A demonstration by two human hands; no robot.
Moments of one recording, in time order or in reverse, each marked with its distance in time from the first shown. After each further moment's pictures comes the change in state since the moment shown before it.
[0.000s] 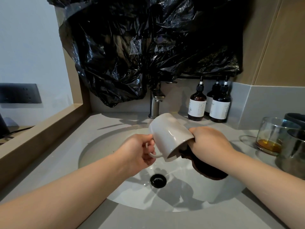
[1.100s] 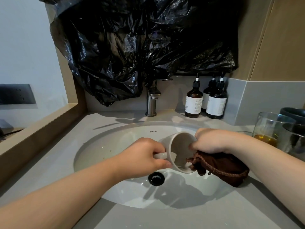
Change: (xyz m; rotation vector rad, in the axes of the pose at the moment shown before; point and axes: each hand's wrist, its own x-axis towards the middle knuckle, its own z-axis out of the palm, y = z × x) left_hand 0.001 -0.009 -0.006 1.274 -0.240 0.659; right_hand 0.007 0.002 -0.022 -0.090 -0.489 0.155
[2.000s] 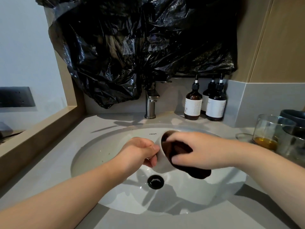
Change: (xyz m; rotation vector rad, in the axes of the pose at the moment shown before) left_hand 0.001 -0.007 0.000 -0.626 0.122 -0.190; right_hand -0.026 -0.008 0.003 0.244 0.117 -0.547
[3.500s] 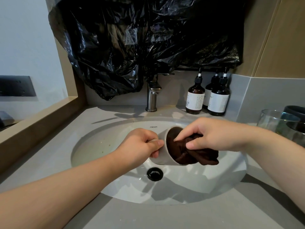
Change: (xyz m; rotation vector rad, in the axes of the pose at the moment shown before) left_hand -0.004 0.005 0.010 0.231 0.100 0.050; right_hand -0.003 0.014 -0.015 0.280 -0.105 0.058
